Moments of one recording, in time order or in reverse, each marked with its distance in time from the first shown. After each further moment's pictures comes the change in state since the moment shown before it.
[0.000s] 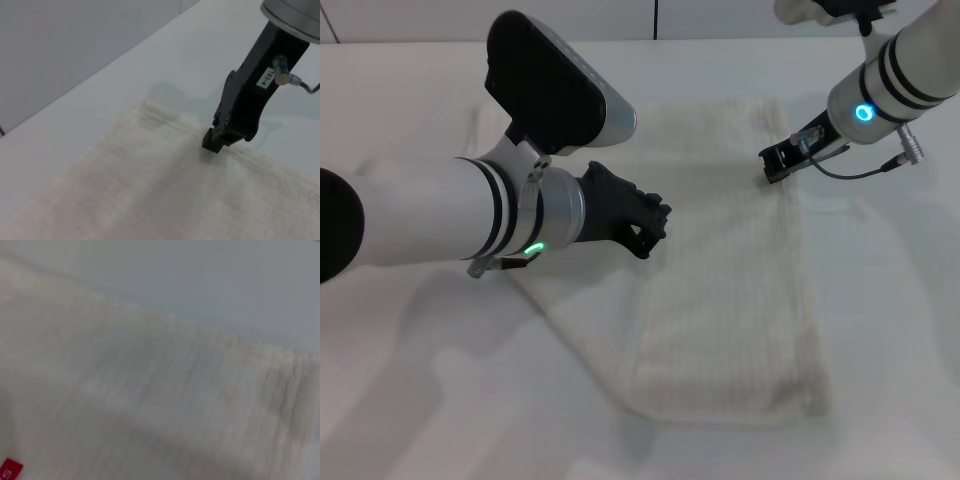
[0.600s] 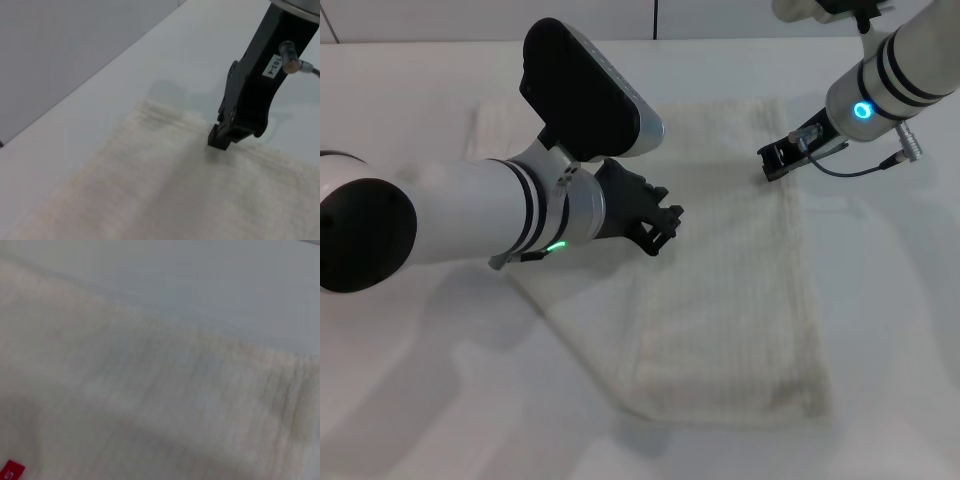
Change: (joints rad) left arm -0.076 -0.003 0.060 0.106 0.061 0.092 -0.030; right arm 0.005 0.000 -0.001 -0.001 -0.001 -0.001 0.000
